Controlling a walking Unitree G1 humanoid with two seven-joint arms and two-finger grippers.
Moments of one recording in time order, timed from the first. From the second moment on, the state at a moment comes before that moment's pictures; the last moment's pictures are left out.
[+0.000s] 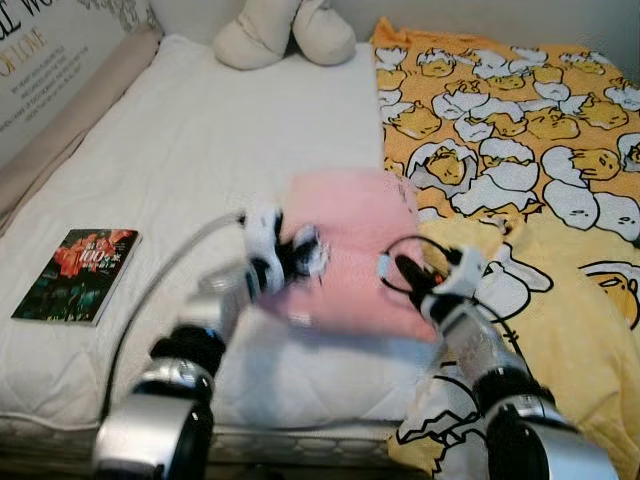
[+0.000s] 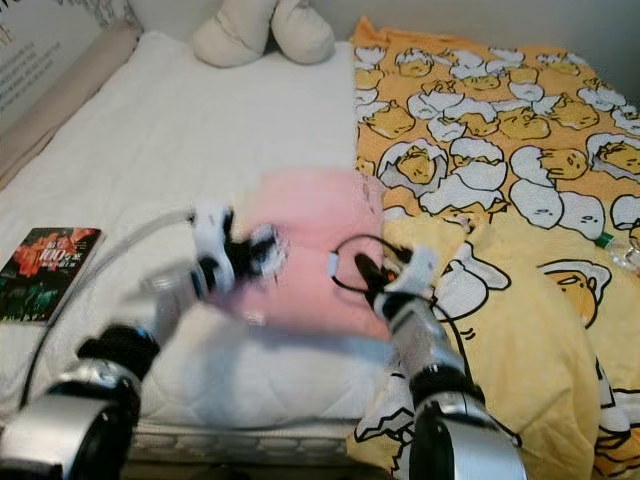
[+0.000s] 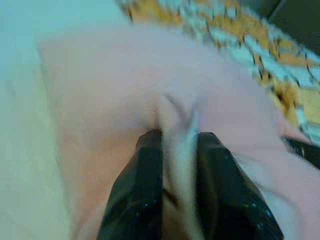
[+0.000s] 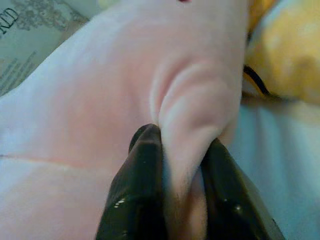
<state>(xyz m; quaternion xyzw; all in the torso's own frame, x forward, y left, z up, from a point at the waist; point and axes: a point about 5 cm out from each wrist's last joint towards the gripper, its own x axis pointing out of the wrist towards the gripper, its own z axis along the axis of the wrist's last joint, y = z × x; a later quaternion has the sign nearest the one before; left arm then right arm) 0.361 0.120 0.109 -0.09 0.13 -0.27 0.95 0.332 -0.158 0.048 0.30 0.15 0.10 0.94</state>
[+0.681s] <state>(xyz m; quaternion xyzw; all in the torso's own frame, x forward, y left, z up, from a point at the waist) 0.375 0.136 0.186 -0.06 0.01 -0.27 0.96 0.350 -0.176 0.095 0.27 0.05 0.08 0.96</state>
